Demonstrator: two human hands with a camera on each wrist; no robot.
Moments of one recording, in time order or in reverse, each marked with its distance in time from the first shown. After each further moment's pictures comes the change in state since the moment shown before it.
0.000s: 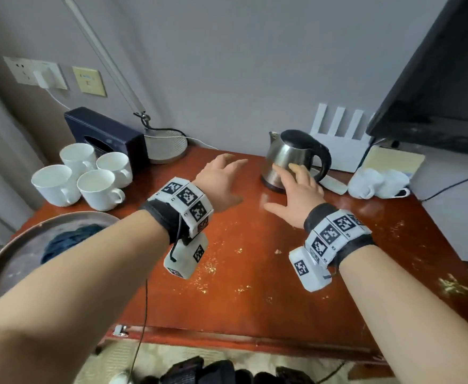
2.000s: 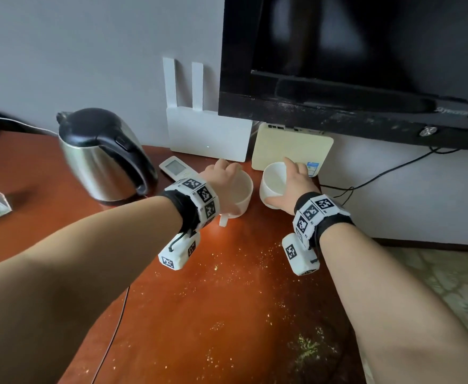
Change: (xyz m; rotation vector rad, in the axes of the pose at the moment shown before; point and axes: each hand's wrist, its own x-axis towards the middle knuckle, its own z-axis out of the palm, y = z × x) left_hand 0.334 0.308 0.230 0.187 -0.316 -0.173; right_hand 0.177 0.466 -0.037 0.162 -0.156 0.248
